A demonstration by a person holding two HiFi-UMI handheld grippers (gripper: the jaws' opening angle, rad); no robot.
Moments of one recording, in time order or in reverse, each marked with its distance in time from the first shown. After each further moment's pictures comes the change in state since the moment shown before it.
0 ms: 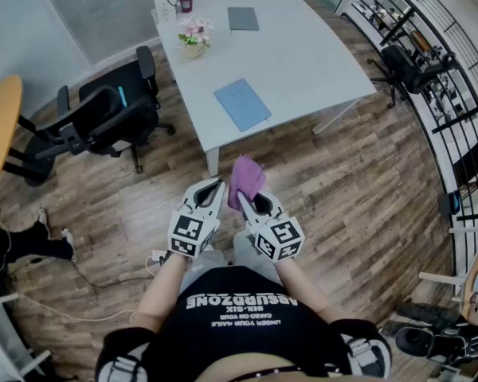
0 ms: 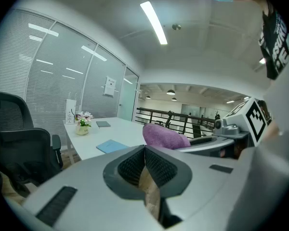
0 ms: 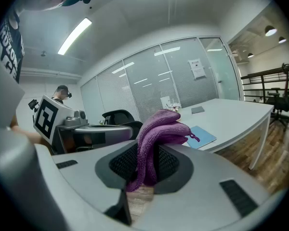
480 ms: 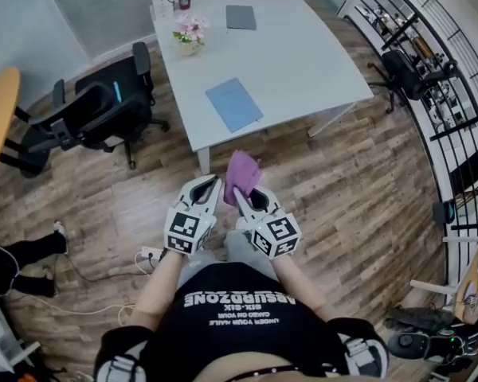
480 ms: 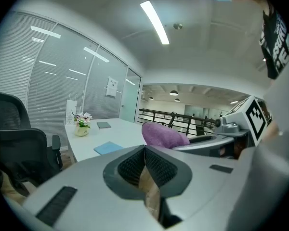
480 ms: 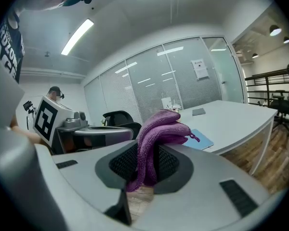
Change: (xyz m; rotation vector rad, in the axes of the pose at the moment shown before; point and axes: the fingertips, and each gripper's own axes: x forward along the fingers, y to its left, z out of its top) left arm 0.034 -0.011 0.012 0.003 -0.019 0.039; right arm -0.002 -0.036 0.016 -0.028 -0.014 0.040
